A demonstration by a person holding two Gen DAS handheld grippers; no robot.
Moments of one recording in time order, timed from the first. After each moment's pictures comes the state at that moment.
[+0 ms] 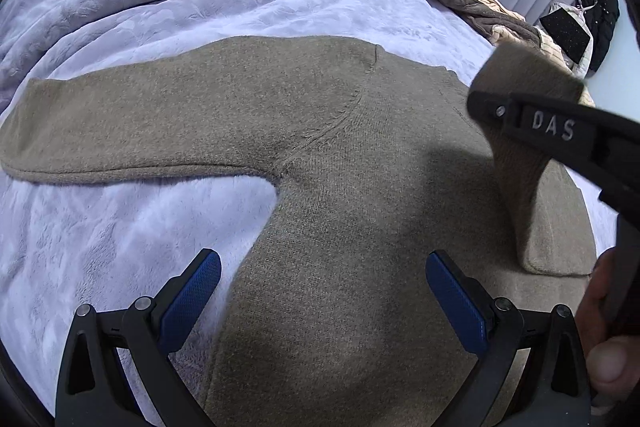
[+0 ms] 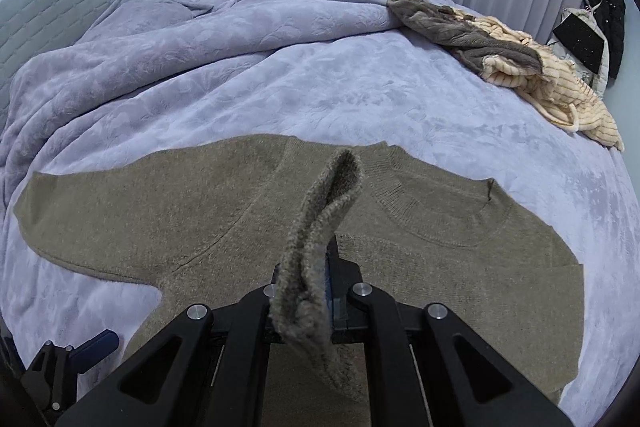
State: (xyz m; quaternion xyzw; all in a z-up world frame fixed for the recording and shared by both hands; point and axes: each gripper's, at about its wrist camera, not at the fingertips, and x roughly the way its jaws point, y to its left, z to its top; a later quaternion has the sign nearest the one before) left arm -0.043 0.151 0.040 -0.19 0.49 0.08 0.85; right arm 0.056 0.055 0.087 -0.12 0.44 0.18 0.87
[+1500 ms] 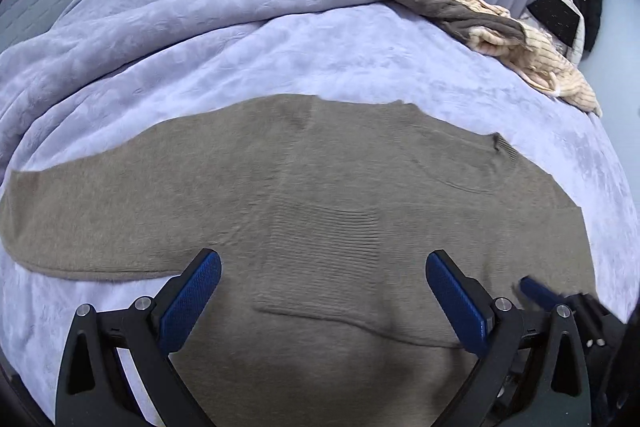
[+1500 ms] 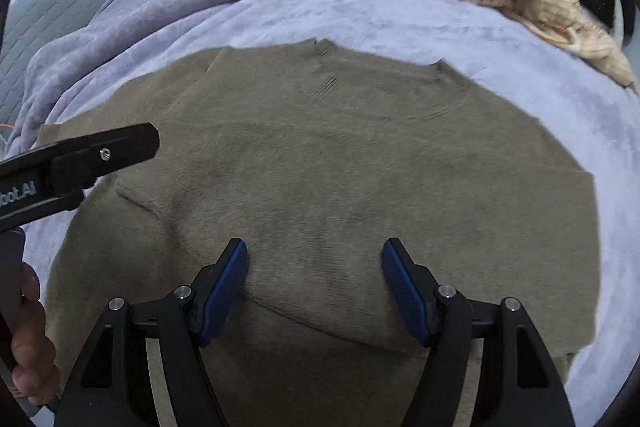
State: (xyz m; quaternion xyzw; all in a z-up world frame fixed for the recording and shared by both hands) left arm 0.030 0.100 0.069 -0.12 0.47 0.07 0.87; right arm 0.041 -0.072 0.050 -0.11 0.47 0.18 0.86
